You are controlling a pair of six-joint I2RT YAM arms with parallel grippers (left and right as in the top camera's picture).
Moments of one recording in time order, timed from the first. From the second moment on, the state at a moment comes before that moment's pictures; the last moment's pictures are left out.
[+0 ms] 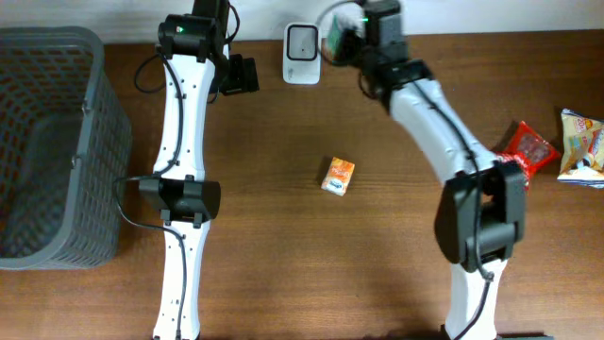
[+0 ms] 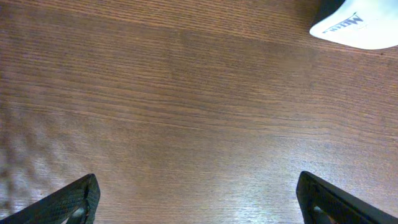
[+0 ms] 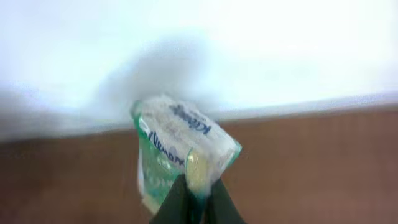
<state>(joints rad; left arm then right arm) -0.16 2.72 3.12 -1.68 0.01 -0.30 0.31 2.15 1.87 -0.18 0.09 0.33</state>
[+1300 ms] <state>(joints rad) -0.16 2.72 3.12 -1.68 0.01 -0.30 0.04 2.26 1.89 -0.62 0.90 0.11</state>
